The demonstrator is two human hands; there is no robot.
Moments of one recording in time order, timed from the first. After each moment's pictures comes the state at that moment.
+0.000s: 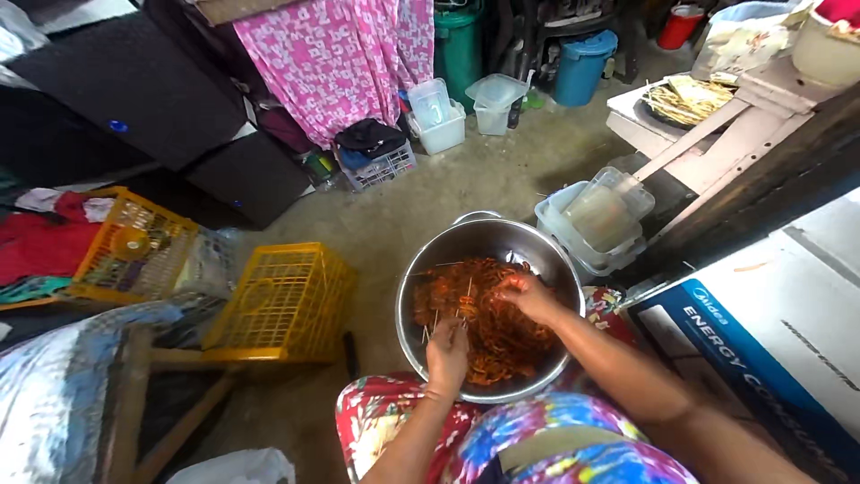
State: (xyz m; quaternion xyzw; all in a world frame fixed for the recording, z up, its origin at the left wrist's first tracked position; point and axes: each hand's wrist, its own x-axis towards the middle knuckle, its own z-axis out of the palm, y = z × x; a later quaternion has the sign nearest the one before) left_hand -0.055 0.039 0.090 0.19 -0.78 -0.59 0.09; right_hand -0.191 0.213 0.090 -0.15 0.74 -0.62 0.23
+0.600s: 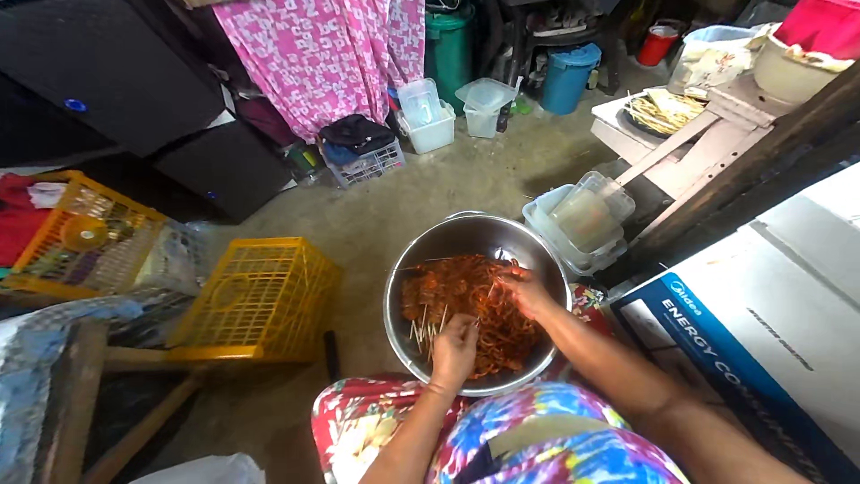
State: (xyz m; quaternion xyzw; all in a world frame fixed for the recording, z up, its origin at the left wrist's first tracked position) left_hand -0.054 0.054 0.075 0.08 -0.84 -0.53 0.09; right_hand -0.186 0.214 0.078 0.00 0.62 -0.75 0.21
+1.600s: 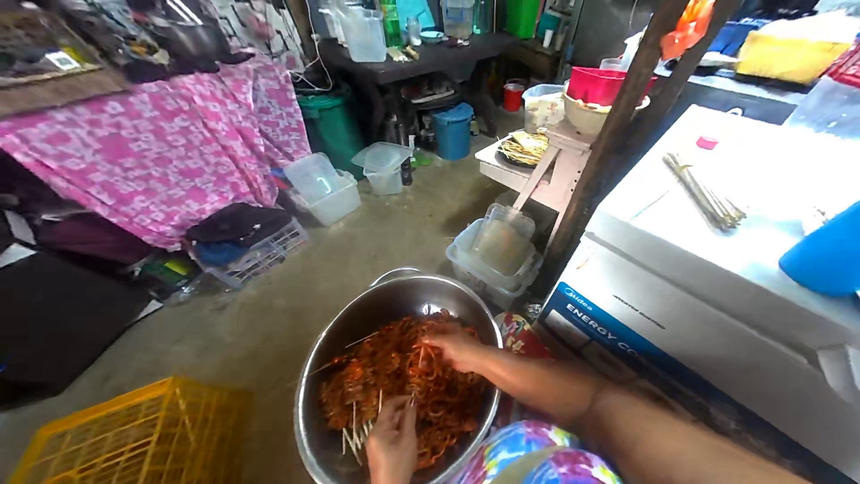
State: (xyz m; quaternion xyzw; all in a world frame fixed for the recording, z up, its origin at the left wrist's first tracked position) left_hand -0.053 0.057 0.075 0.07 -0.85 -0.52 0.12; right_hand -0.180 0.210 0.084 0.05 0.57 -0.78 0.25
